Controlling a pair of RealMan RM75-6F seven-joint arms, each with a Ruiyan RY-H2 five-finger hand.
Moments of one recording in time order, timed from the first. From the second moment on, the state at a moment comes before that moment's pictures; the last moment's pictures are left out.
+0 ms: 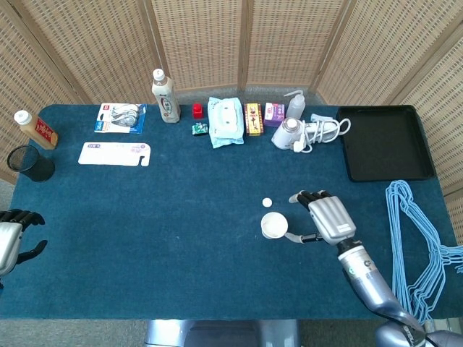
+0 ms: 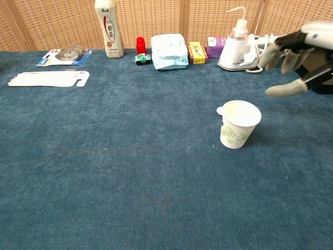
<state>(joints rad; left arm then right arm) -0.13 -1.08 -0.06 -1.63 1.48 1.43 0.14 0.49 -1.27 0.21 -1.80 -1.28 1.05 -0.34</state>
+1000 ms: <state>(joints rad) -0.17 -1.08 -0.07 -1.64 1.45 1.38 0.14 0.66 -1.44 0.15 -1.75 -1.02 1.02 -0.63</state>
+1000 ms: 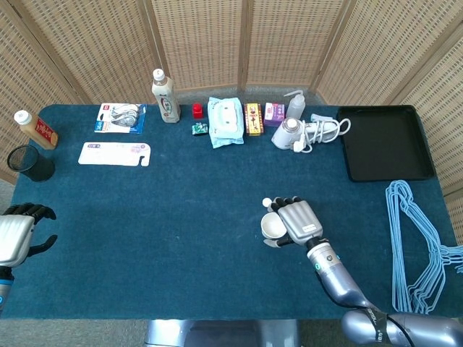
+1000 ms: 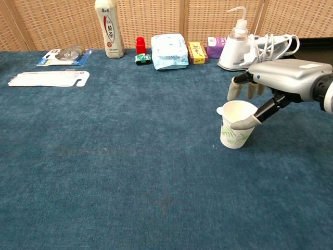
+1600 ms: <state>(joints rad) -0.17 -1.09 -0.06 -1.62 1.44 1.38 0.13 0.68 -1.49 0.12 -1.66 -1.04 1.04 -0.61</state>
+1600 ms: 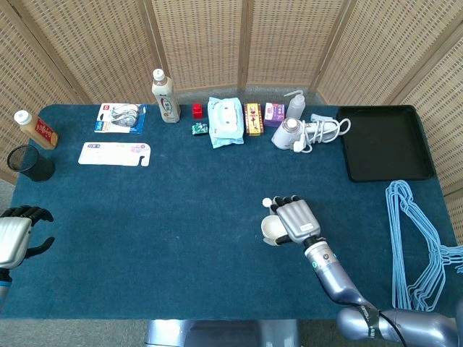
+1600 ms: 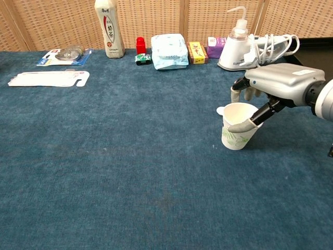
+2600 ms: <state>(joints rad) -0.16 -1.09 -0.05 -1.60 1.43 1.39 0.11 0.66 -1.48 0.24 -1.62 -1.02 0.93 -0.08</state>
